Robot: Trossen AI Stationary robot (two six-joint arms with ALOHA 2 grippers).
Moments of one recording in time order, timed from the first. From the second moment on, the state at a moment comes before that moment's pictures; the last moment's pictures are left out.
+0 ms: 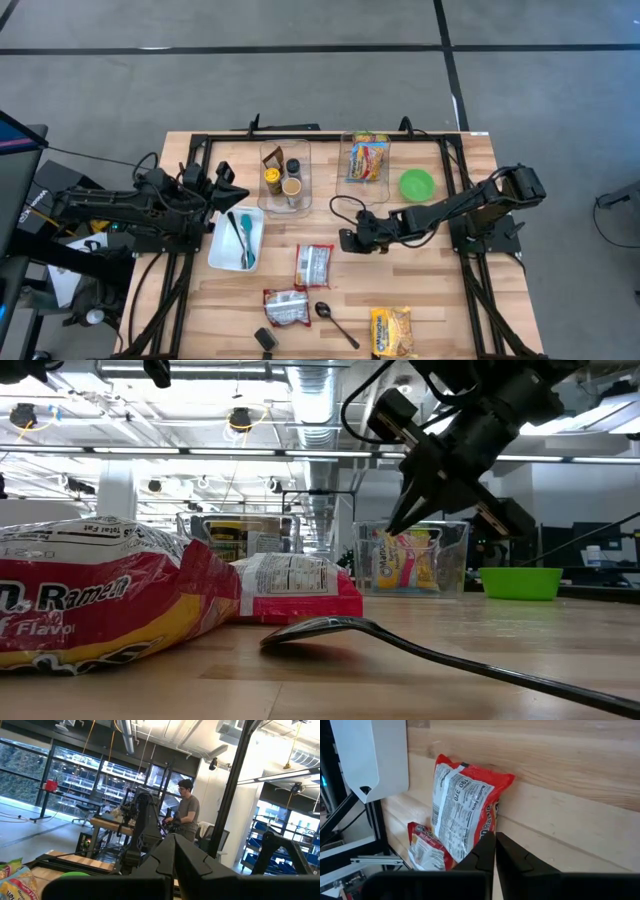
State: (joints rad) left arm -0.01 0.51 0.41 0.43 0.01 -0.30; right arm 0.19 1.59 0.82 -0.04 0.04 1.63
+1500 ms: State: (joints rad) left arm -0.01 0.56 0.41 0.43 0.01 -0.31; right arm 0.21 1.78 0.82 0.28 0.08 1.65
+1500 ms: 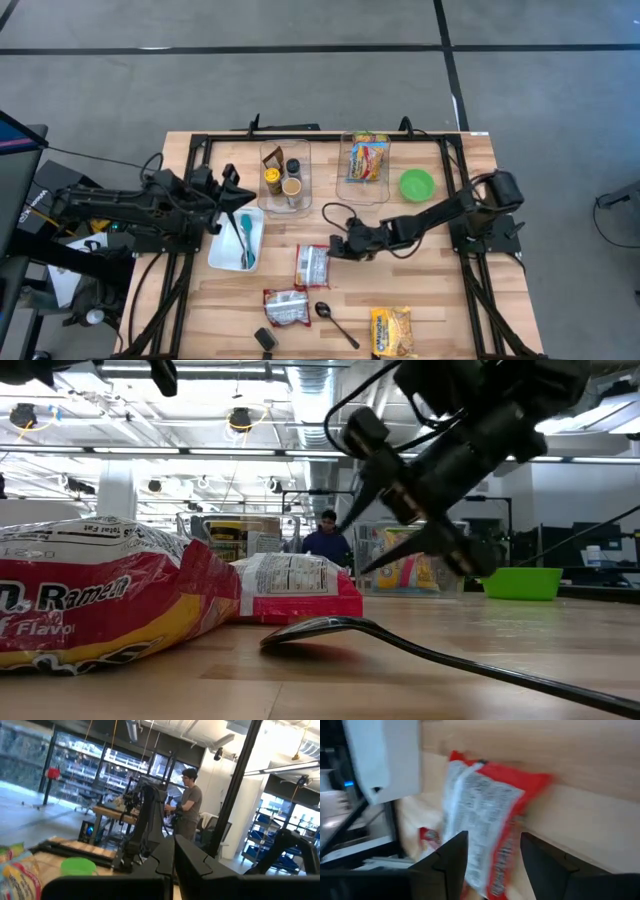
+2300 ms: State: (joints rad) left arm -0.01 0.58 0.41 0.43 0.01 -0.35; right arm 0.21 1.73 0.82 0.18 0.08 1.68
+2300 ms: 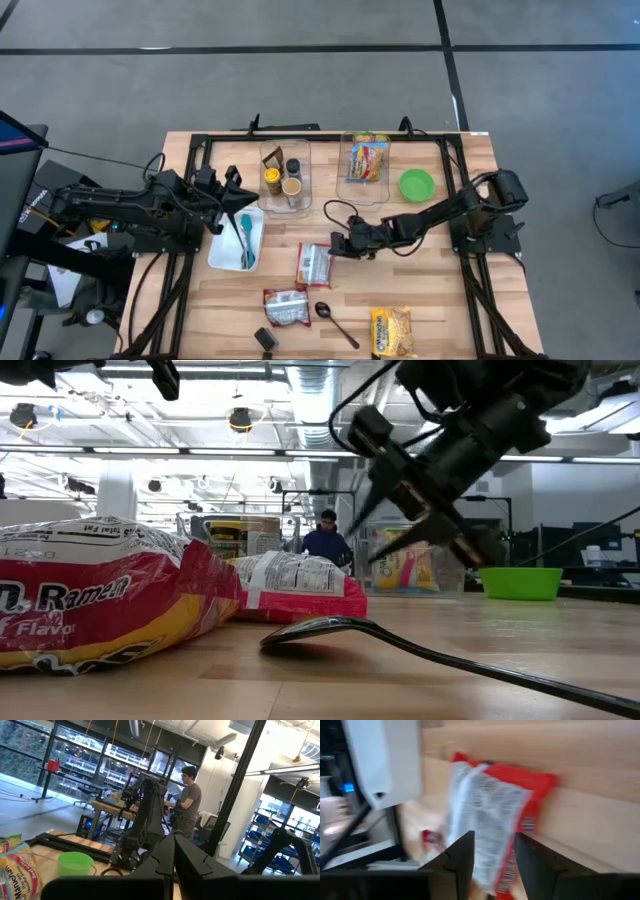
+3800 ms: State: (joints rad) left arm -0.01 0.58 0.41 0.43 0.01 -0.35; right arm 0.21 1.87 0.86 0.27 0.10 1.65
